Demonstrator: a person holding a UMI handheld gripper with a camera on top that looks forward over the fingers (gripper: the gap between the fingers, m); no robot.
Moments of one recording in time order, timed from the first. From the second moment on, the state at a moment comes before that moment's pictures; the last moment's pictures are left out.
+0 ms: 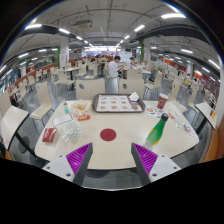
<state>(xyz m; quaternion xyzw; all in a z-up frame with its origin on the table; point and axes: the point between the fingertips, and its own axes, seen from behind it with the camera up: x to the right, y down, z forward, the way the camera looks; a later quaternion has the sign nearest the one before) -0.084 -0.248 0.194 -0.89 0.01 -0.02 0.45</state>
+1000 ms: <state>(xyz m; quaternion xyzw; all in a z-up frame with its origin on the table) 0.147 -0.084 0.056 -0.81 0.09 -0.11 0.57</state>
